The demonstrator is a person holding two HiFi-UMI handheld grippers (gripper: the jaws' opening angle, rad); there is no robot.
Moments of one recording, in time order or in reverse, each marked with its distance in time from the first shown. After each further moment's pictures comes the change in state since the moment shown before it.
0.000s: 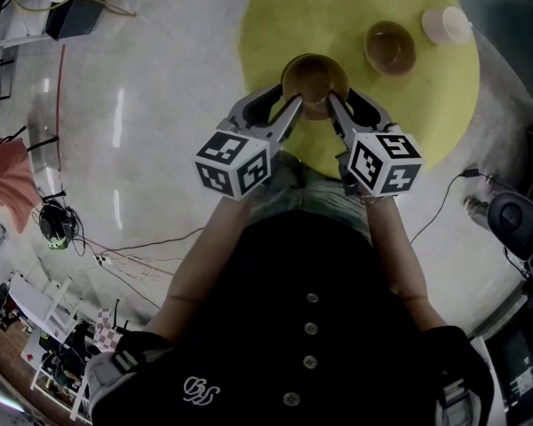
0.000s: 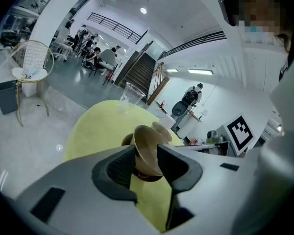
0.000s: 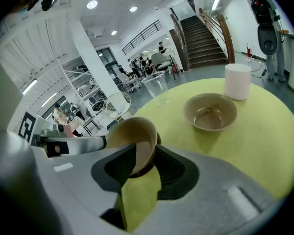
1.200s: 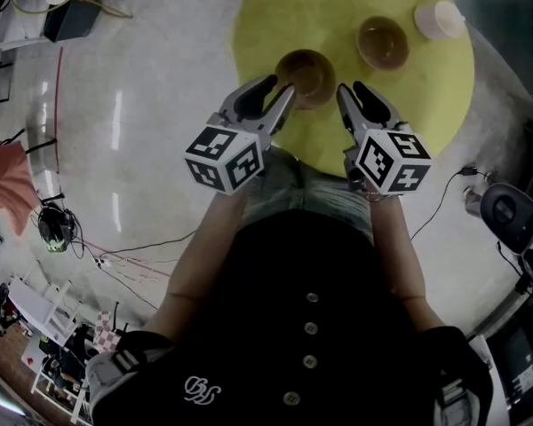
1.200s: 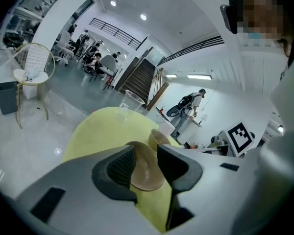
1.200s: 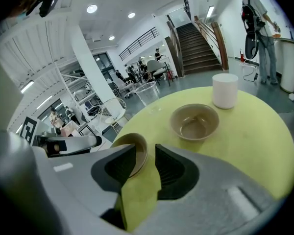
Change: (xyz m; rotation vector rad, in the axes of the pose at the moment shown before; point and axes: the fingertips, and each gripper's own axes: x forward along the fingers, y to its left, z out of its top) left arm -0.001 -0.013 0.030 -0.002 -0.076 -0.005; right arm -0.032 -0.021 0.029 0.010 -0.067 -0.053
